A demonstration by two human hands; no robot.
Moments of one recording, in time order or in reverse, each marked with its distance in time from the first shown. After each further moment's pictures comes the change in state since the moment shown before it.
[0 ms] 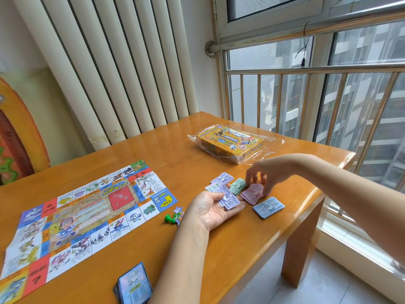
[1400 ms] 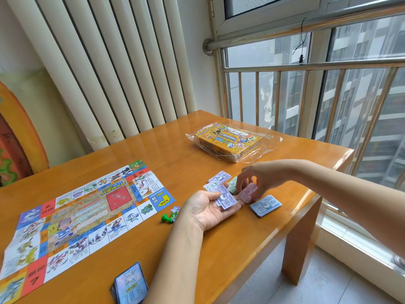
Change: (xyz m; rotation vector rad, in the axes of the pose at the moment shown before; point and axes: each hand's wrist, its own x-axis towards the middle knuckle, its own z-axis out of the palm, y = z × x) left_hand -0.006 0.000 -0.001 0.024 -0.062 -0.035; right_hand 0.001 -0.009 0.012 0.013 0.037 -0.190
